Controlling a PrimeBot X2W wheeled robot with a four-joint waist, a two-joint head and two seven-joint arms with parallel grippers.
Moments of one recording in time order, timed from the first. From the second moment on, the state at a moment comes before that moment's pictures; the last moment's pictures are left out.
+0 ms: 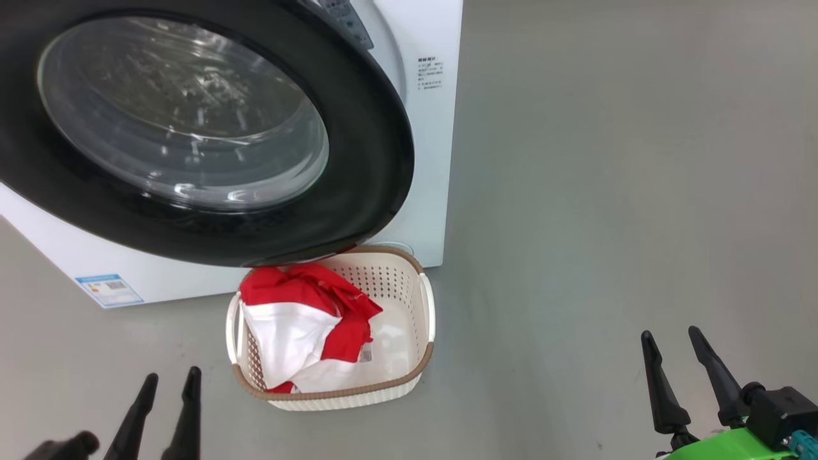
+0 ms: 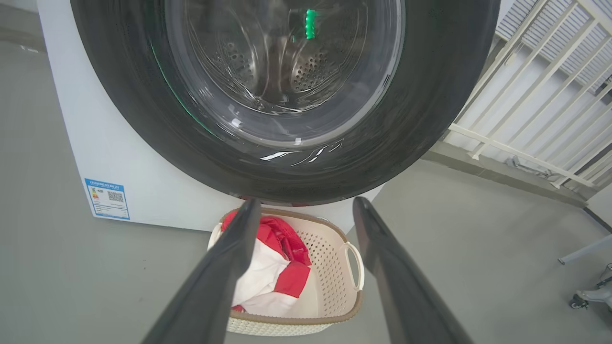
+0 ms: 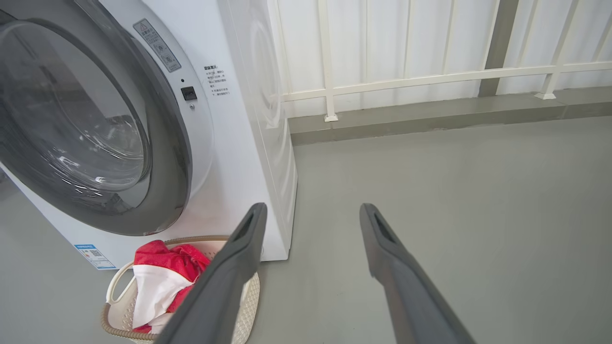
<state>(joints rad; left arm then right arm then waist) -0.01 0.25 -0.06 0.26 -0.67 -0.12 -0.25 0.08 -0.06 -0.06 0.17 0.30 0.12 -0.26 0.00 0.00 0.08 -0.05</state>
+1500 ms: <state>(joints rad) 0.08 0.11 0.05 0.14 -0.34 -0.13 -0.25 0.12 -0.05 -0.07 0.14 0.30 0.12 -0.26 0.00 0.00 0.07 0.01</state>
